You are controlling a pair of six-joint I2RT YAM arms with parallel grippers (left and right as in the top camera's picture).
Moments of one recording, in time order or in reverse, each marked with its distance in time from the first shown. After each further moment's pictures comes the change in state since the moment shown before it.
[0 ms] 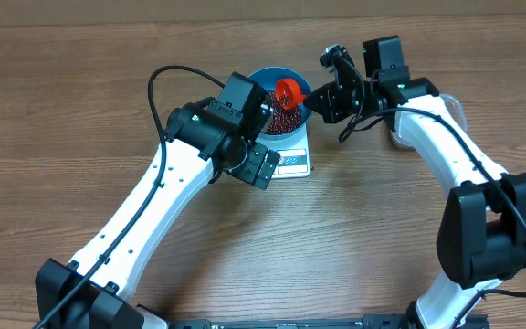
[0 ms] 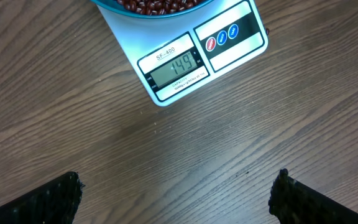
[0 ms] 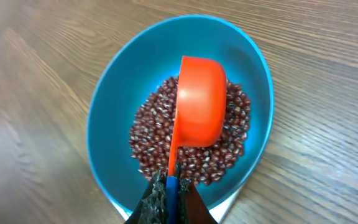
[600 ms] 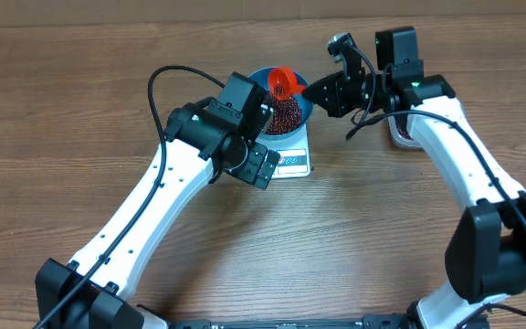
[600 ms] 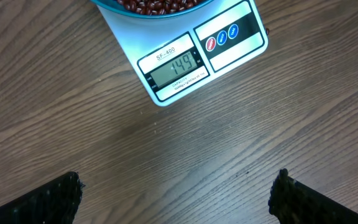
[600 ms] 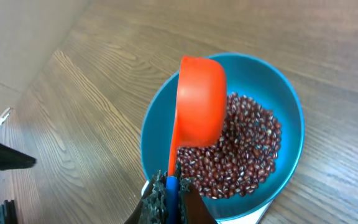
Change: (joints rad) left arm 0.000 0.000 0.000 0.000 0.000 0.000; right arm -0.013 -0.082 0.014 -0.010 -0.100 0.031
